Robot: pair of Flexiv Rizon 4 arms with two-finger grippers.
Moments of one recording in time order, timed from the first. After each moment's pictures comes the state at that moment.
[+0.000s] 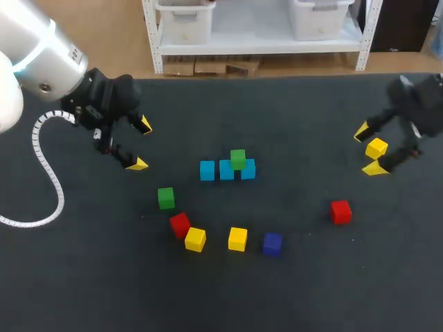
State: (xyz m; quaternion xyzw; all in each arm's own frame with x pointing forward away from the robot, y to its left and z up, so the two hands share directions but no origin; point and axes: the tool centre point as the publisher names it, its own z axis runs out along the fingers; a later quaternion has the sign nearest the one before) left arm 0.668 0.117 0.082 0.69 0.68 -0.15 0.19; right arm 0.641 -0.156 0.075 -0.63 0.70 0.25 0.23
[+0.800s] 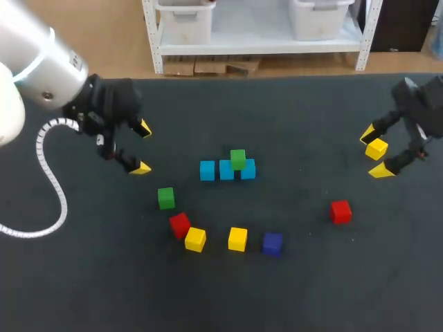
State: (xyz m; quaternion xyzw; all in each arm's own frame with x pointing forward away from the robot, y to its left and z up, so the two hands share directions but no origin) left arm 0.662 0.115 0.075 0.66 0.71 -0.14 0.20; right arm 0.636 -0.162 0.075 -0.63 0.70 0.25 0.21
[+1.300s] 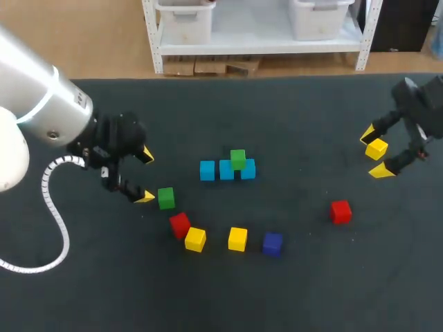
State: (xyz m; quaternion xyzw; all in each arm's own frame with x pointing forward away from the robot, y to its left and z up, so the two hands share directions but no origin) left arm 0.625 0.109 0.041 0.65 0.71 -0.13 0.21; right arm 0.636 -0.162 0.075 -0.63 0.70 0.25 0.21
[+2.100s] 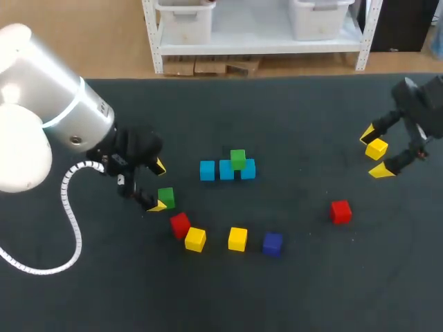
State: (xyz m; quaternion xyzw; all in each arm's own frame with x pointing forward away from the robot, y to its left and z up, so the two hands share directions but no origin) left arm 0.624 0.091 0.008 0.66 0.72 -0.15 0.17; right arm 0.636 -0.162 0.075 -0.63 0.70 0.25 0.21
